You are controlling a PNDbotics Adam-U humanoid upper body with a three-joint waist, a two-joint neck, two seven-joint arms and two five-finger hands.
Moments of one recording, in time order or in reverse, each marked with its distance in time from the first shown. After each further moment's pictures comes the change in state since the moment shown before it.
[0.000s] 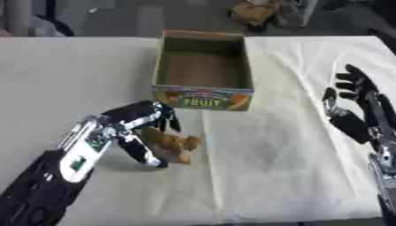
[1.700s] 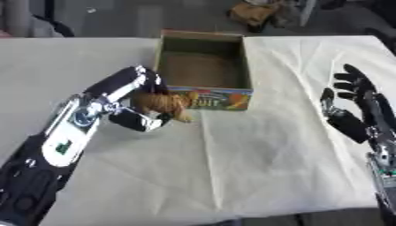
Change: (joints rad) left arm -0.096 0.016 0.107 -0.068 0.085 0.120 0.143; right arm 0.000 0.000 0.006 0.000 0.000 0.007 -0.001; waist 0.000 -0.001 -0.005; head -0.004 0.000
